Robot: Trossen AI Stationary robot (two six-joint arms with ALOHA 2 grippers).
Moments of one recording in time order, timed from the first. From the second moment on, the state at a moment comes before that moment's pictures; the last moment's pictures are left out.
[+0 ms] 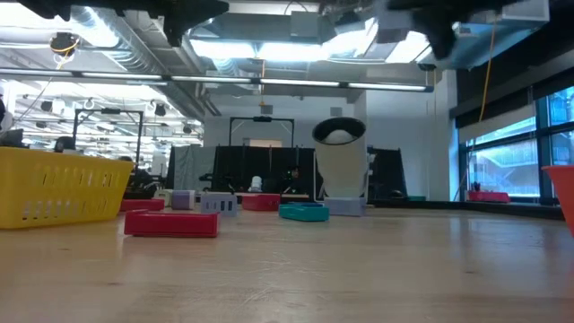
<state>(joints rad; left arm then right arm) -0.08 0.88 0.49 0.48 -0.27 -0.15 0.15 0.81 0.62 0.01 0.30 0.38</state>
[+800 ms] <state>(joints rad) -0.08 0.88 0.49 0.48 -0.16 -0.21 0.80 0.66 0.48 -0.26 0.62 0.73</state>
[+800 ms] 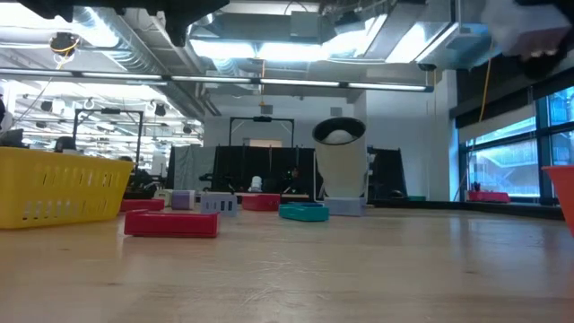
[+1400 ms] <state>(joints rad) -0.08 0.88 0.49 0.48 -0.16 -0.23 1.10 1.04 0.48 -0.28 0.69 1.15</state>
